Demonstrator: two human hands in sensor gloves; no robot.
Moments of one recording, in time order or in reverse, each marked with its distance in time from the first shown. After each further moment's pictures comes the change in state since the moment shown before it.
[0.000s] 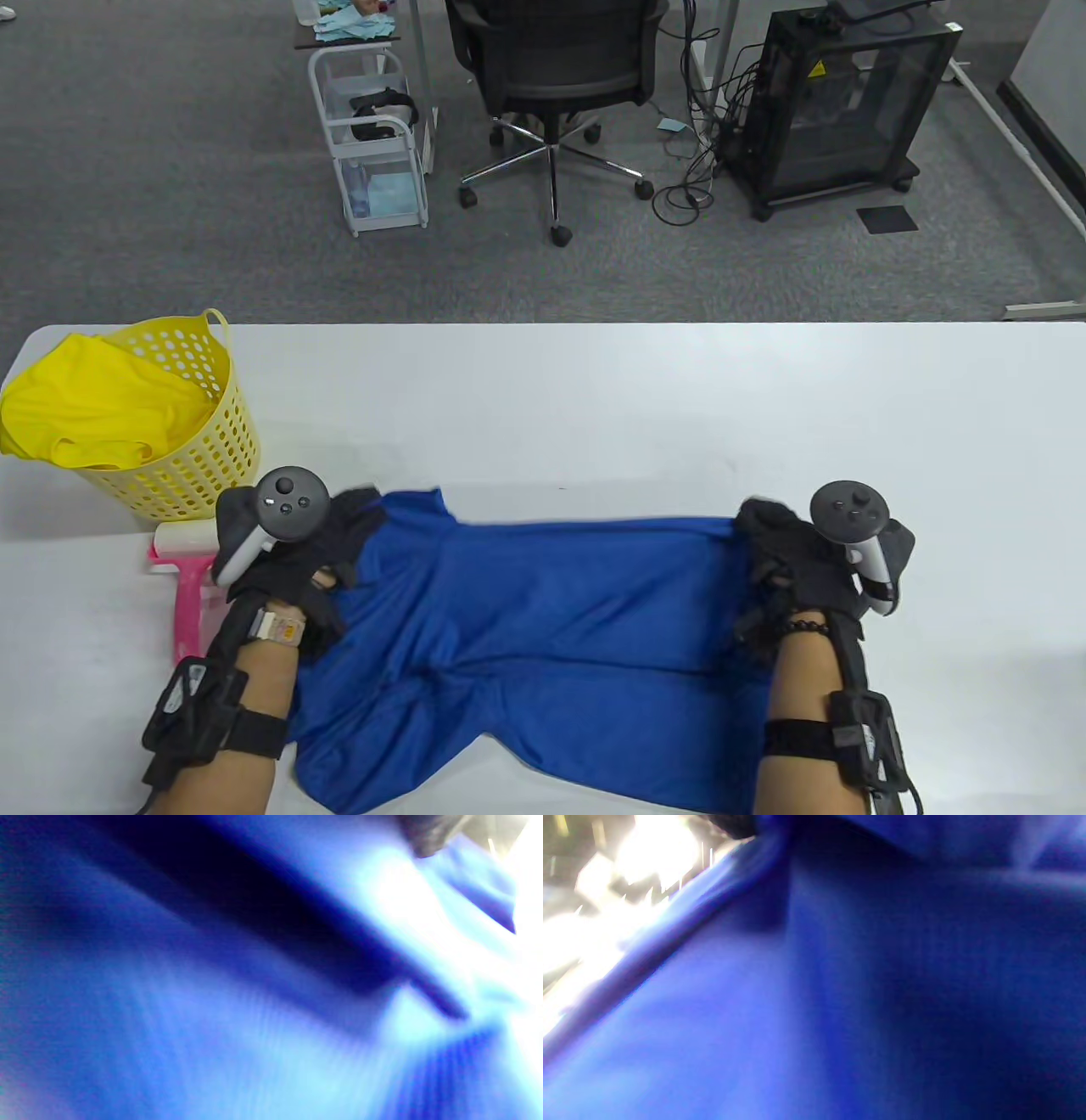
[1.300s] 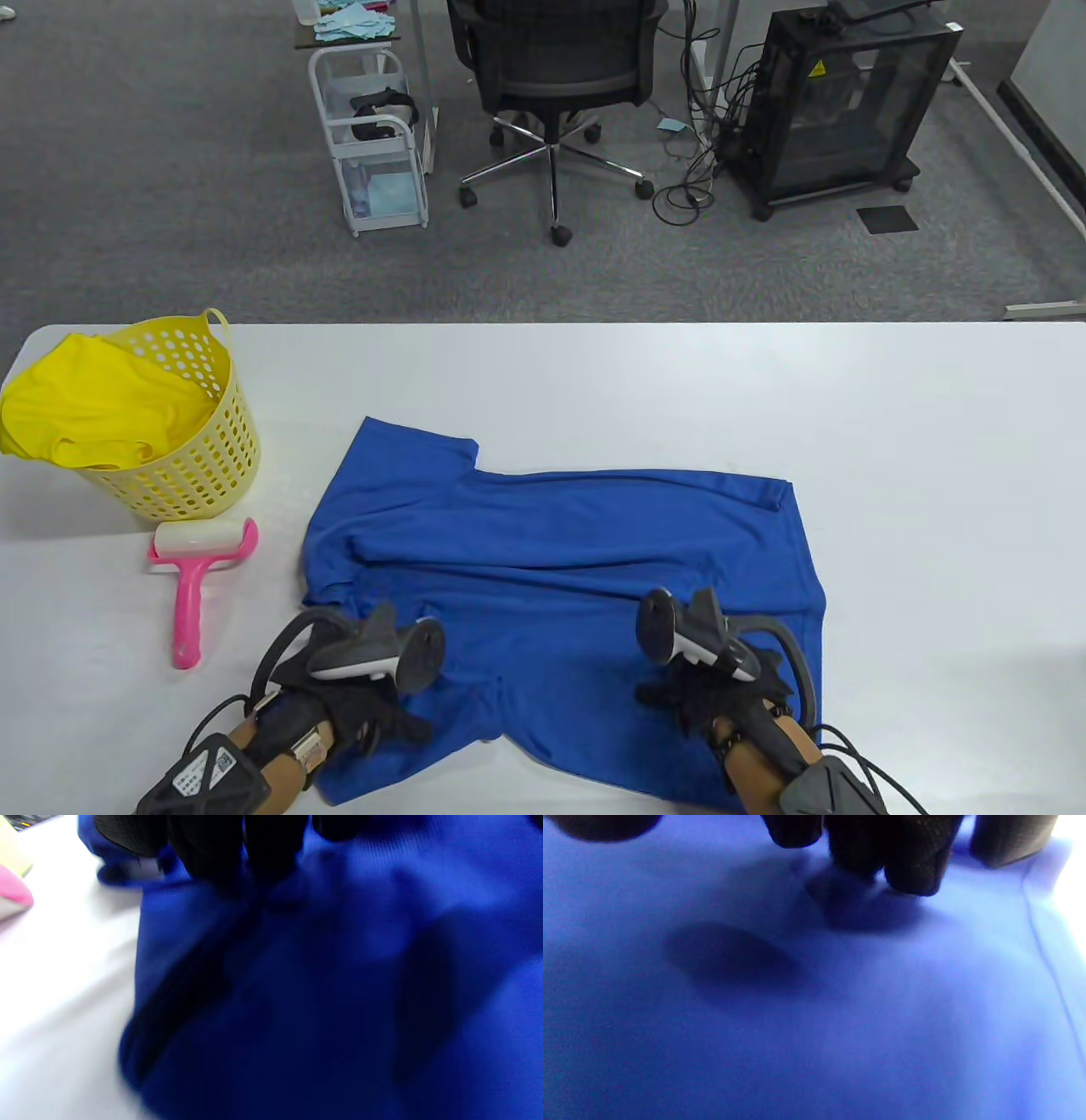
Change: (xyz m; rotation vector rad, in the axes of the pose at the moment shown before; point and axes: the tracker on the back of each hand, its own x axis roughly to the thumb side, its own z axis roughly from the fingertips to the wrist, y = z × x) left_hand 0.047 -0.048 0.136 -1.068 -0.498 -0.776; right_hand 0.031 0.041 0.145 0.801 -0.415 0.875
